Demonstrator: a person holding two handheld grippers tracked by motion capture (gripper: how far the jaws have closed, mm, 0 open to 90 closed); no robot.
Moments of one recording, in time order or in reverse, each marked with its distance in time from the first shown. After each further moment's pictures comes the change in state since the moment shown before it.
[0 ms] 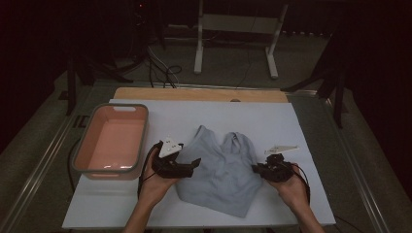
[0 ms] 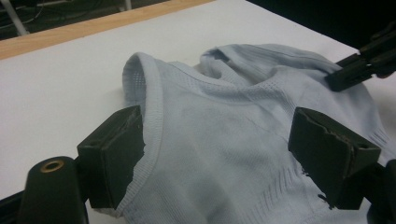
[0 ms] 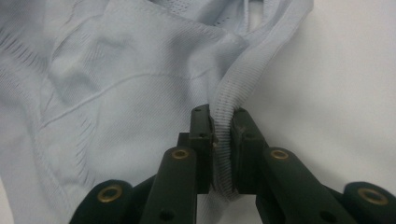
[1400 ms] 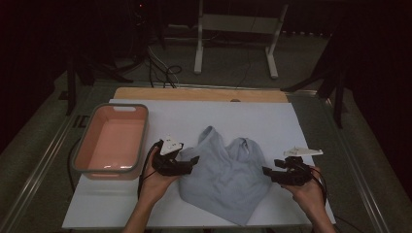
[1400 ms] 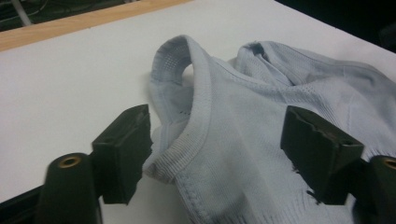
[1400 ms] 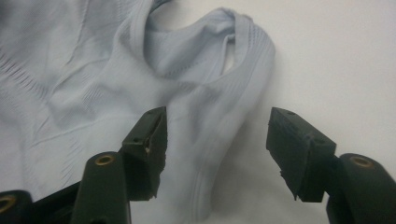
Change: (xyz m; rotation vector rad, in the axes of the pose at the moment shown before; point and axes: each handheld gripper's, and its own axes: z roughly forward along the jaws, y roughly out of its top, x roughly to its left) left arm 0.008 -0.004 0.013 0.037 0.012 -0.005; right arm -0.015 -0.010 -0.040 -0.079 -0.064 0.048
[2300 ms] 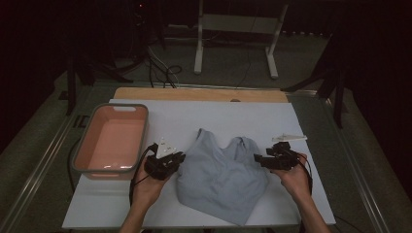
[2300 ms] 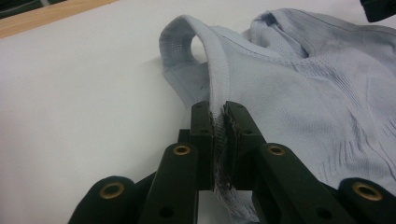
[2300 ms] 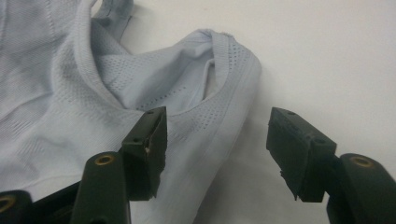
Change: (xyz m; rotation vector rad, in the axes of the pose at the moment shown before) left arm 0.003 -0.007 -0.024 0.079 0.081 0.019; right arm -0.009 0.027 0.042 0.013 -0.029 0.031
